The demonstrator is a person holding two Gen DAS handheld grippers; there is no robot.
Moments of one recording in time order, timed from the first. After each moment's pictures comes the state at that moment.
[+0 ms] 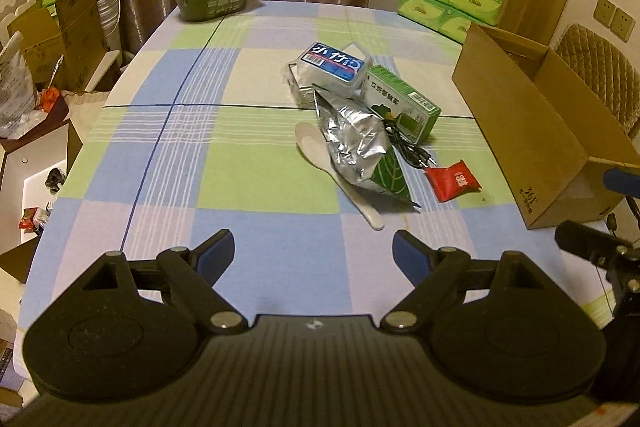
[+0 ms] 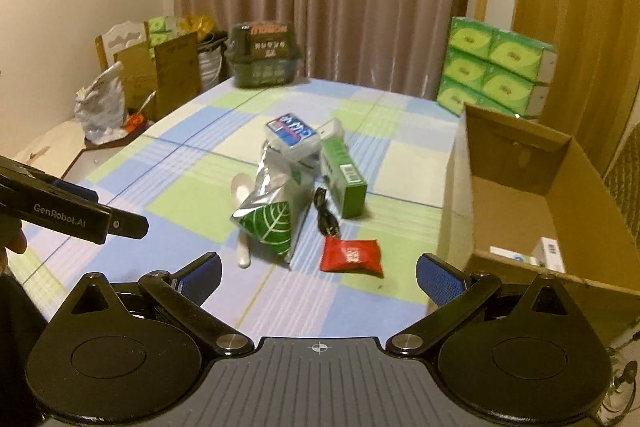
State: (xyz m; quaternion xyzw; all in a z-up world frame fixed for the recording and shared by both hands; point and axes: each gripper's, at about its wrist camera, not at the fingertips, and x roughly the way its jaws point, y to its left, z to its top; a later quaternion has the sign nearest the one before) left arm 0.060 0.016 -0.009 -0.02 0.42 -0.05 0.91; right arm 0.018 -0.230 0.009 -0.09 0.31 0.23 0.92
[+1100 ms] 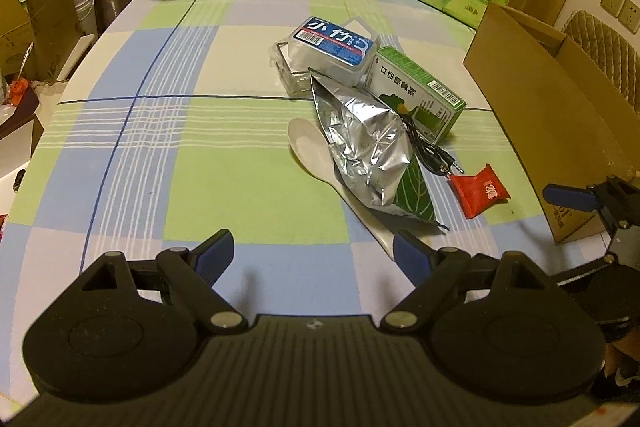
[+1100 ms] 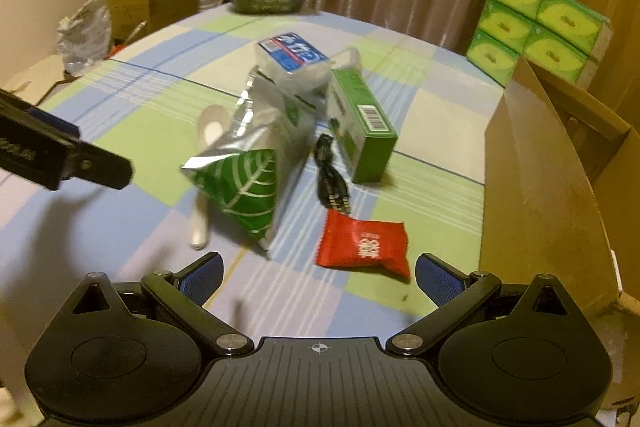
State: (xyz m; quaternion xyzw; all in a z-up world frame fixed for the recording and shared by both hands) left arm 0.134 0.018 -0.053 -0.03 0.44 -0.08 0.89; right arm 0.104 -0.189 -0.075 -0.16 0.37 0.22 0.89
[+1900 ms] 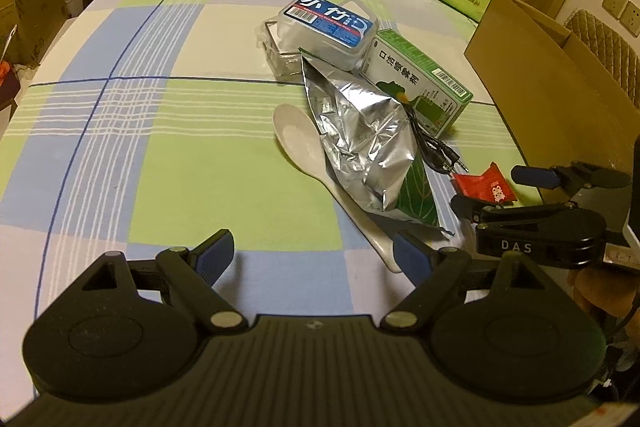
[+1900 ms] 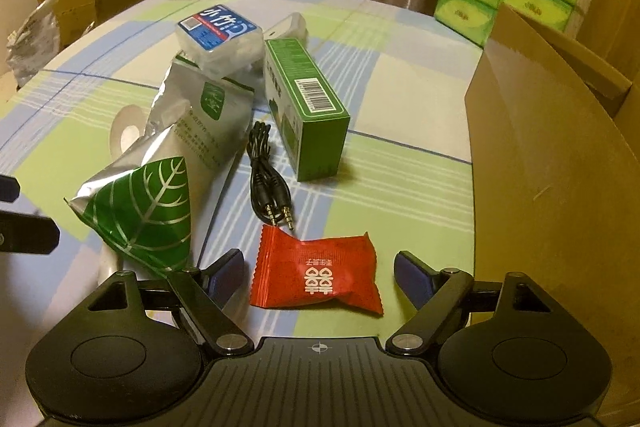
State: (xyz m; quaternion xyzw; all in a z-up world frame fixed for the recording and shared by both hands) left arm 0.156 0.013 -0.078 -0.05 0.46 -0.10 0.88; right arm 0.165 -0.197 -0.101 -0.13 0.41 0.17 0.89
